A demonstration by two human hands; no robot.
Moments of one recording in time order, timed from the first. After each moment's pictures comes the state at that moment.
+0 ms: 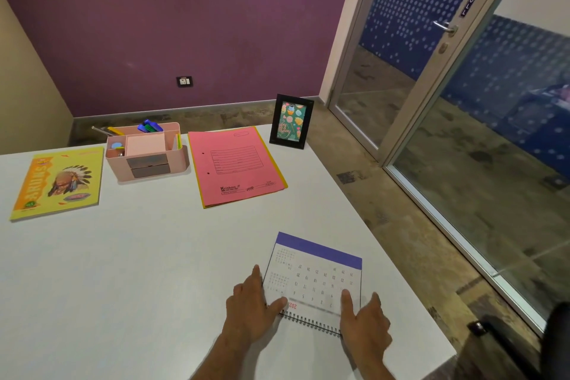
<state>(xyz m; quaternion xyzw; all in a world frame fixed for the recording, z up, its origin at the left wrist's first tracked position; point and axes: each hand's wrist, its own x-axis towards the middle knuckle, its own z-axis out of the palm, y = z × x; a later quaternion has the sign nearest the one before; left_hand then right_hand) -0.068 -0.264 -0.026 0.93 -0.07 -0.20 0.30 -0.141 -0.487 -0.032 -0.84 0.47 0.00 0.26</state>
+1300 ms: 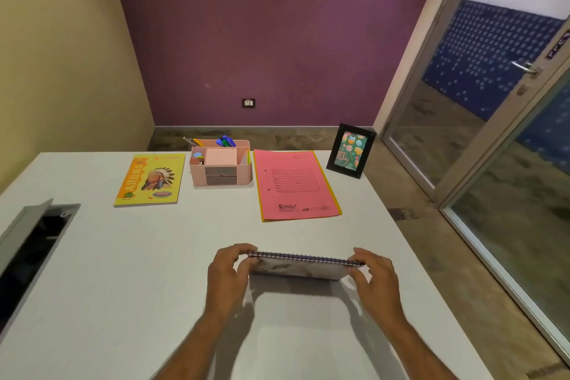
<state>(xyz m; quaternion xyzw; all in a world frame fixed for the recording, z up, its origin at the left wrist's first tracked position) -0.041 -0.138 0.064 0.81 0.09 0.13 0.56 -0.043 -0.427 0.065 -0.91 0.04 -0.13 0.39</state>
